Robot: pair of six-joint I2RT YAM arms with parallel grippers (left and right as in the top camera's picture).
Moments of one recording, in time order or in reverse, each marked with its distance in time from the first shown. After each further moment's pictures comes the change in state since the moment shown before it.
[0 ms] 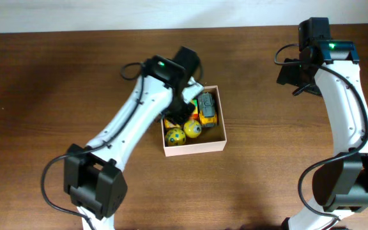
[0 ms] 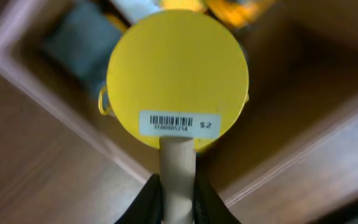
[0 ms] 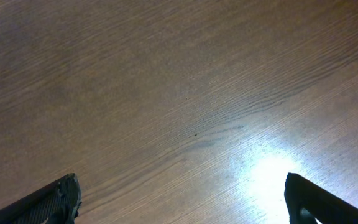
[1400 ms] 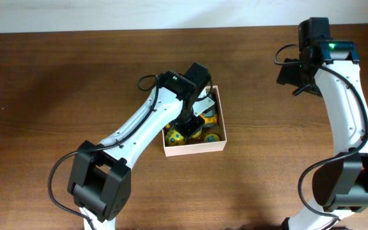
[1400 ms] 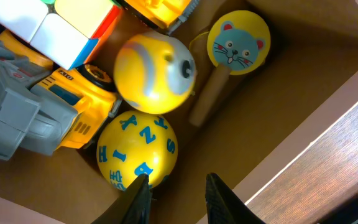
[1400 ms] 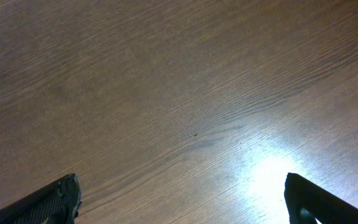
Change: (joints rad) left arm -0.060 0.000 -0.157 0.150 0.066 0.054; right arm 0.000 0.000 0.000 0.001 0.000 0.000
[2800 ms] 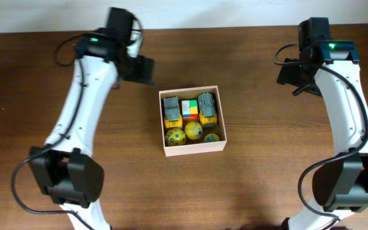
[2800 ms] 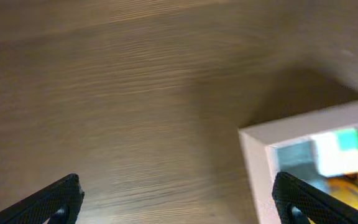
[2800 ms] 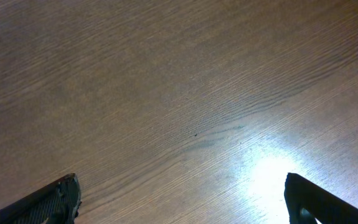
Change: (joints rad) left arm 0.423 0.000 0.283 0.054 -0.161 -0.216; right arm 0.000 0.000 0.000 0.000 0.000 0.000
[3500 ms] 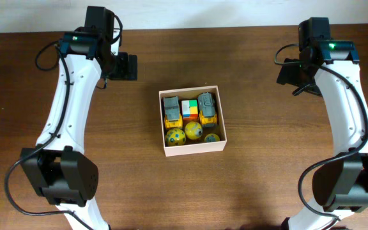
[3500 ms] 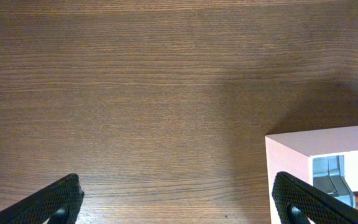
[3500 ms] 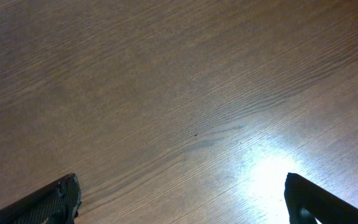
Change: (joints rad) left arm 0.075 0.000 0.000 -0.014 -0.005 -0.045; right arm 0.000 0.000 0.000 0.000 0.000 0.000
